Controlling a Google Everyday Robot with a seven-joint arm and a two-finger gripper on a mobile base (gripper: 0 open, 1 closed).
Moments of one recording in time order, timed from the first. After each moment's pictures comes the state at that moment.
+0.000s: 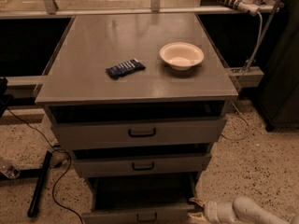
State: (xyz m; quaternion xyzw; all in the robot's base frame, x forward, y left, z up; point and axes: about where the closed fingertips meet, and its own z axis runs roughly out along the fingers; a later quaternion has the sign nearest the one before) arm 0.445 -0.226 0.176 -0.60 0.69 0.19 0.36
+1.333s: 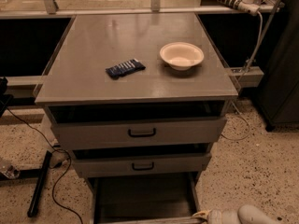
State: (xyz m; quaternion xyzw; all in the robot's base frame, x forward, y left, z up) arm 0.408 -0.234 0.181 -0.60 0.69 0.20 0.35
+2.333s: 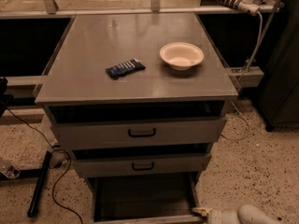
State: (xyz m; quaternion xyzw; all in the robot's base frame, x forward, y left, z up) arm 0.408 -0.234 0.181 -0.60 0.69 0.20 0.35
